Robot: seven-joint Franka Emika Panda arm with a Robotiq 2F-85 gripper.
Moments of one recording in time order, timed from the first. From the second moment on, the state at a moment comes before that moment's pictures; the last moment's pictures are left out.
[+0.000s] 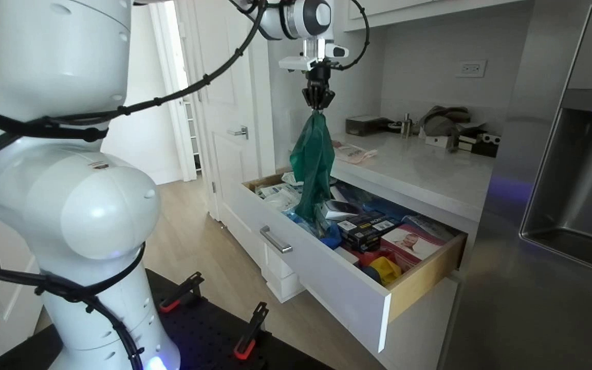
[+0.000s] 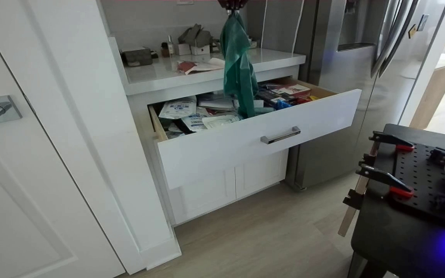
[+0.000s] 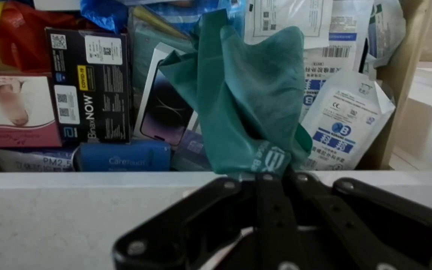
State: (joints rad) arm 0.01 0.32 -0.06 -1.51 0.05 1.91 0.36
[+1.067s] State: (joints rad) arm -0.12 0.53 -0.10 -0.83 0.15 2.03 0.56
